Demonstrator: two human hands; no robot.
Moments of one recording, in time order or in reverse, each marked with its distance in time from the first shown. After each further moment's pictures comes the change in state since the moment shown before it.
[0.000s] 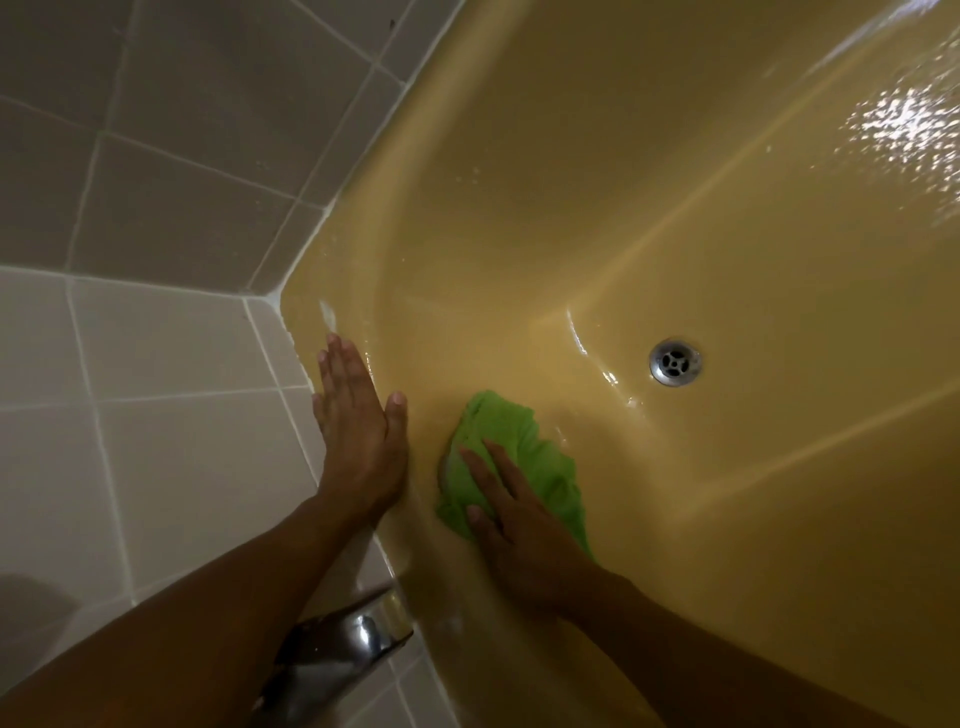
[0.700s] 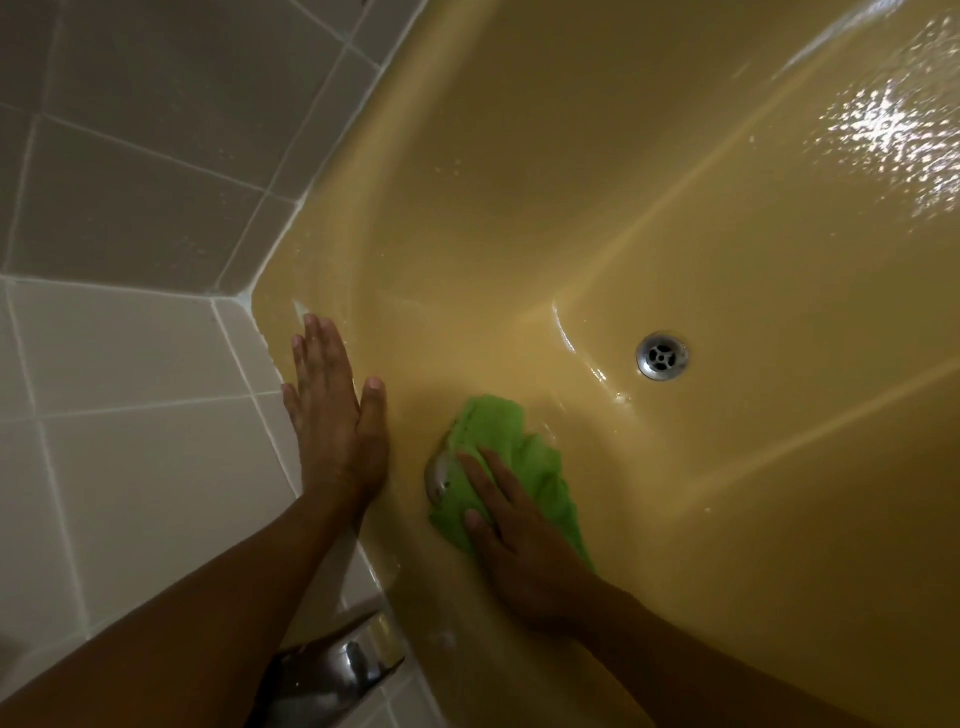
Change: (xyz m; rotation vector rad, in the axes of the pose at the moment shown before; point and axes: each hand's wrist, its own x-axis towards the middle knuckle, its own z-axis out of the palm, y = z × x) left_hand 0.018 0.001 0.004 -0.055 0.113 0.014; right_hand -0.005 0.000 0.002 0.065 0.030 0.048
